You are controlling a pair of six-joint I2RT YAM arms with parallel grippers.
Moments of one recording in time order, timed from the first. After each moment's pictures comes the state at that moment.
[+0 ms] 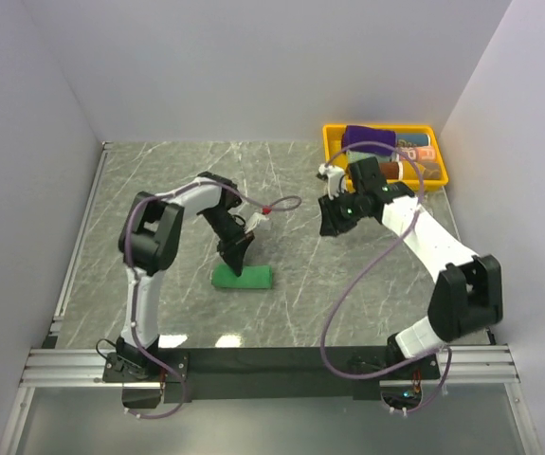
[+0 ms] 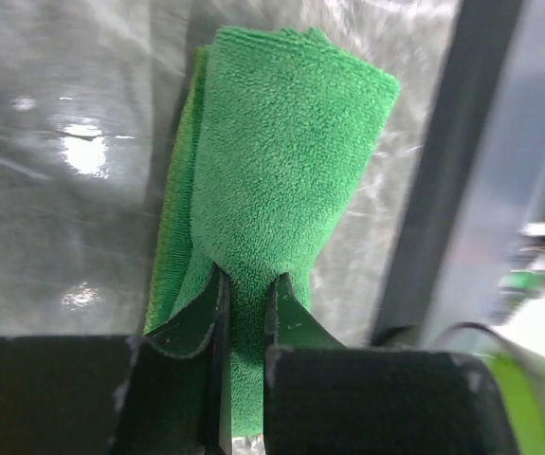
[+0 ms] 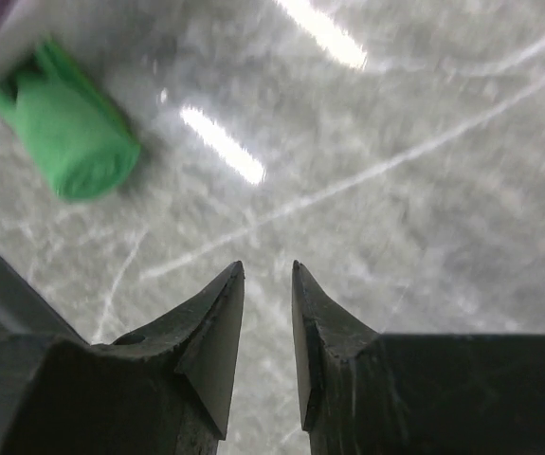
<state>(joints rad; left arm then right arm) -0.44 2.10 1.50 -1.22 0.75 0.89 0.31 1.54 1.25 -0.72 -0.44 -0.18</state>
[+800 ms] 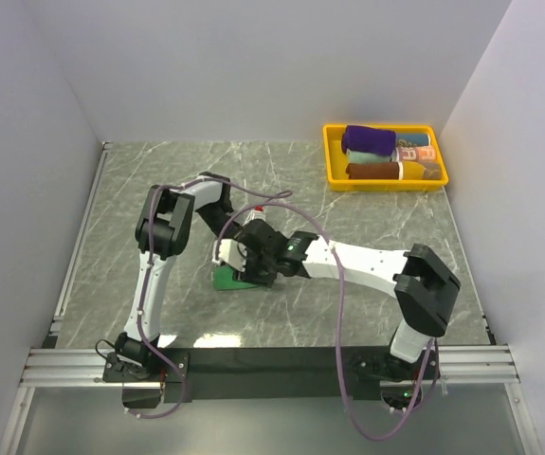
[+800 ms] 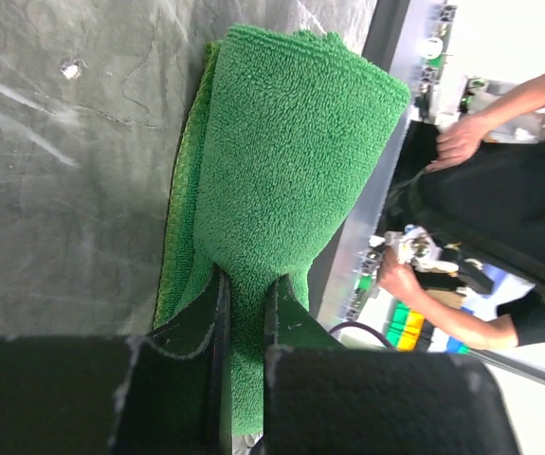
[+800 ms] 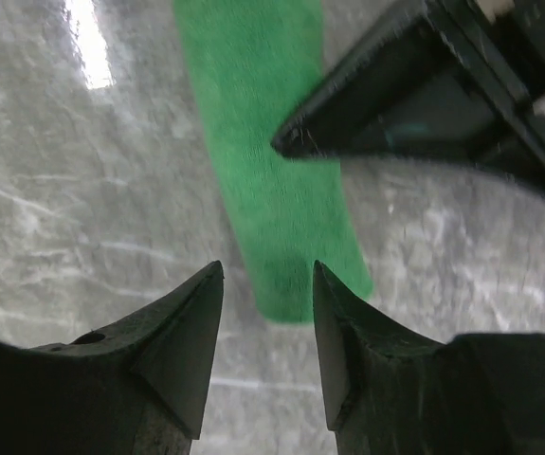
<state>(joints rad) -0.36 2.44 1.77 -1.58 0.93 0.89 1.02 1.67 1.21 -0.50 -0.07 -0.45</state>
